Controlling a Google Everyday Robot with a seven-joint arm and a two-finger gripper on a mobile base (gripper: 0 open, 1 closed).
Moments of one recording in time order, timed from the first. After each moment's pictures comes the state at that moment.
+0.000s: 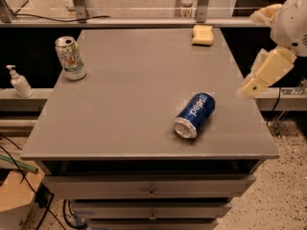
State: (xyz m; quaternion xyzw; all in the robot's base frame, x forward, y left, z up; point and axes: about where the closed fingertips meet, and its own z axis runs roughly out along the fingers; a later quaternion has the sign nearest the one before) arm 0.499 -0.191 0.990 -0.58 0.74 0.03 0.33
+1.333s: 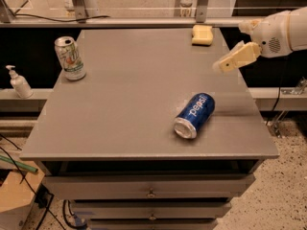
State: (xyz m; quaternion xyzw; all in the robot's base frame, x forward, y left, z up) arm 0.622 -0.204 0.942 -0.44 0.75 0.17 0.46
